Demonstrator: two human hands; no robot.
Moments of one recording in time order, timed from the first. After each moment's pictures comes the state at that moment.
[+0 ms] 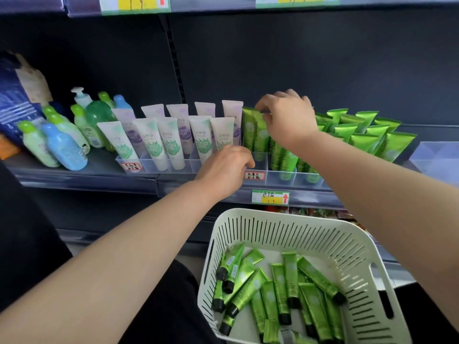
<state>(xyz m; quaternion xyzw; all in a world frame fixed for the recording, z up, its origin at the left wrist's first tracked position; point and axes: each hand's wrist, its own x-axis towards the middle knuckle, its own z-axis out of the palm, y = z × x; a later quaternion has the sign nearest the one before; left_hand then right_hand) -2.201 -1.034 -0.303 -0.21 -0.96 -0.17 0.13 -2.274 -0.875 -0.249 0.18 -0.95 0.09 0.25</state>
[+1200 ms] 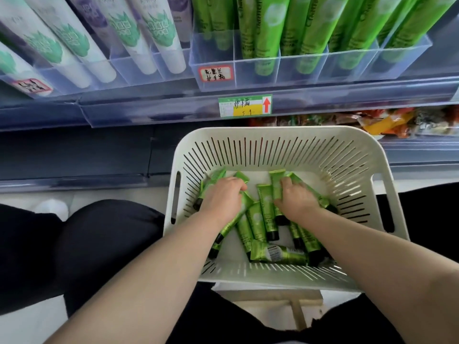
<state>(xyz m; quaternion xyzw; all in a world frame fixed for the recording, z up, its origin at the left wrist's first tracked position) -2.118 -0.980 -0.525 -0.10 -0.96 -0.19 -0.16 -2.121 -0.791 -0.568 -0.03 -0.95 0.10 -0.28</state>
